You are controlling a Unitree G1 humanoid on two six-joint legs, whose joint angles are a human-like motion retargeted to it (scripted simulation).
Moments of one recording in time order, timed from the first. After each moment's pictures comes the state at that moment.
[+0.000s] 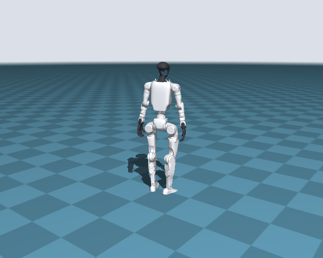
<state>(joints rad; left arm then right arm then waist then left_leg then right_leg) -0.05 0.18 -0.02 1.63 0.16 0.03 -0.10 -0.12 -0.23 -0.06 1.70 -0.31 0.00 0.07 -0.05 0.04 -0.02 -0.01 -0.07 0.09 0.02 -0.14 0.02 0.07 -0.10 -0.51 0.04 0.00 0.12</state>
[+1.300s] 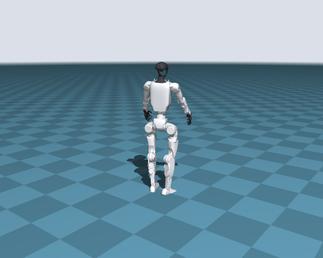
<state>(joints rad) -0.45 0.31 -0.05 1.42 0.01 -0.11 -0.11 -0.53 -0.26 -0.01 1.54 -0.18 -0.21 0.08 -0.04 0.03 -0.13 -0.01 -0.08 0.08 0.03 -0.15 0.02 0.07 -0.10 -0.53 0.04 0.00 0.12</state>
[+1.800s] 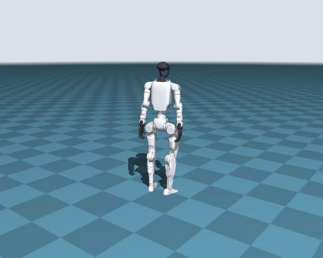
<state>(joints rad) 0.20 0.08 -0.01 1.56 0.08 -0.11 0.02 0.08 -0.19 -0.07 1.70 -0.13 -0.07 0.12 -0.01 0.01 -0.02 -0.02 -0.03 0.13 0.05 -0.18 -0.02 0.04 -0.12 -0.46 0.09 -0.04 0.14</state>
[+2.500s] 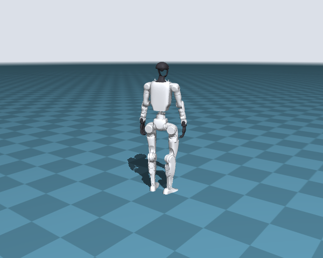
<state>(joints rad) -0.14 0.21 -0.05 1.59 0.00 0.00 -0.14 -0.29 -0.20 -0.03 1.70 -0.12 0.04 0.23 -0.10 0.03 -0.02 -0.02 -0.06 0.07 0.04 -0.13 0.00 0.06 -0.10 -0.54 0.04 0.00 0.09</state>
